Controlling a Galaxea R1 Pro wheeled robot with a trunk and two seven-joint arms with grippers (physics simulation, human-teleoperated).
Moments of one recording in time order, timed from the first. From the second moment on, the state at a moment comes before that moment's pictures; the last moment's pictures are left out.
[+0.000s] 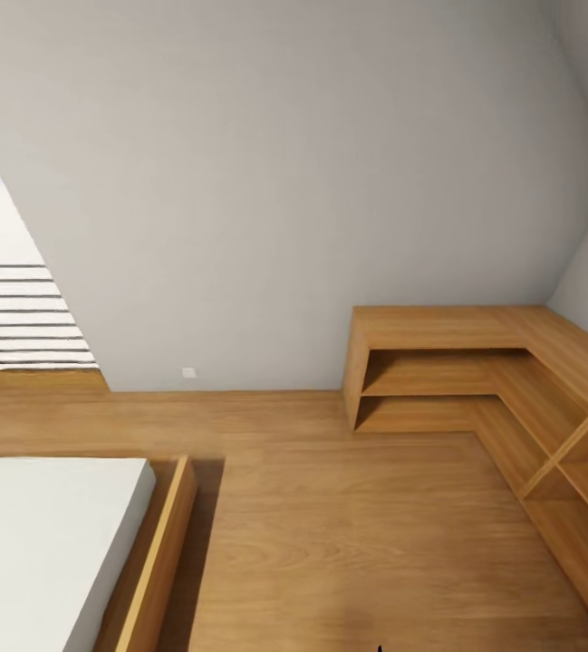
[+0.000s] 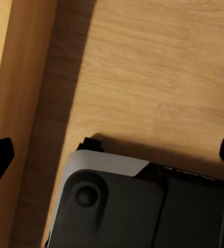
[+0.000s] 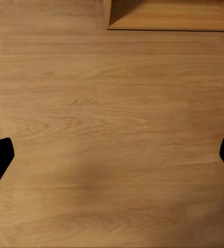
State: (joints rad) left arm -0.24 0.04 -0.49 -0.25 0.73 -0.13 0.11; right arm -0.24 0.04 0.89 -0.17 -0.67 -0.78 -0.40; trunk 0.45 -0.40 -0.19
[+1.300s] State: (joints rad) left arm -0.24 0.04 -0.49 -0.25 0.73 -0.13 0.11; right arm -0.24 0.04 0.89 -0.16 -0.67 -0.78 -0.40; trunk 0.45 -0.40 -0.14
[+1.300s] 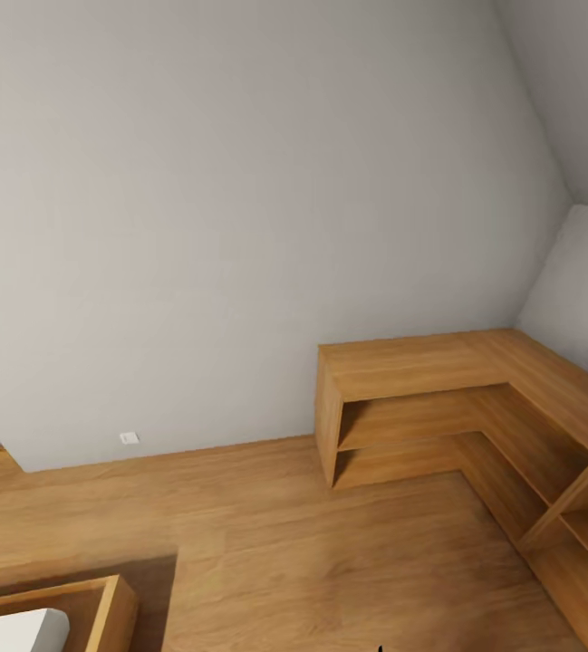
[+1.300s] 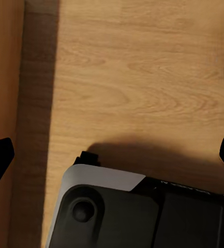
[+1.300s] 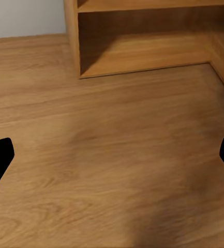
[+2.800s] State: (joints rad) left arm -0.24 0.04 -0.49 -0.25 0.73 -0.13 0.11; right arm -0.24 0.04 0.89 -0.16 -0.67 -0.78 -0.40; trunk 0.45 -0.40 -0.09
